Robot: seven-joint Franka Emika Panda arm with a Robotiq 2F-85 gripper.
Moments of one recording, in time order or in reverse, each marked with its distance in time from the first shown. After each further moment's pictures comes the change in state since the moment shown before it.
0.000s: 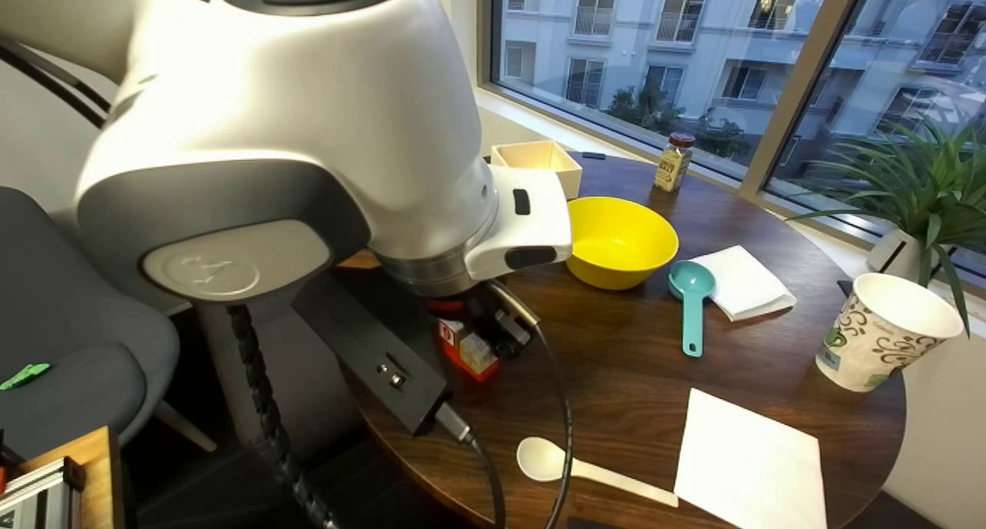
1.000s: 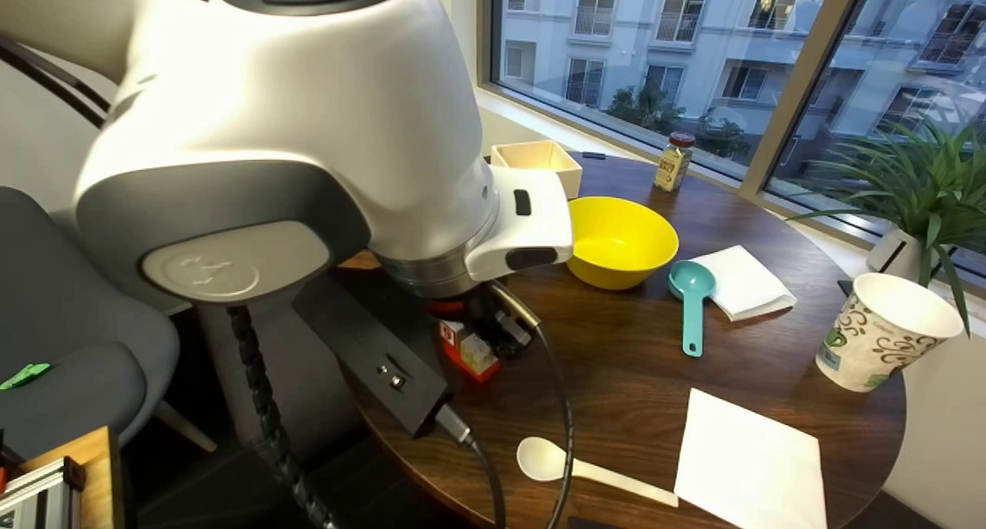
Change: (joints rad) arm 0.000 0.000 -0.003 0.000 0.000 0.000 0.000
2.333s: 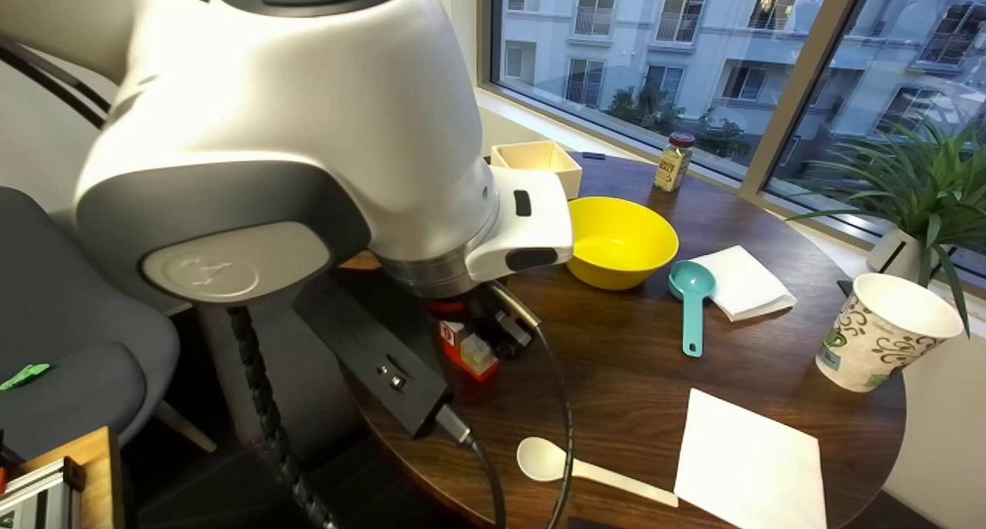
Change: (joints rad) arm 0.003 0.000 -0.003 0.000 0.000 0.000 0.000
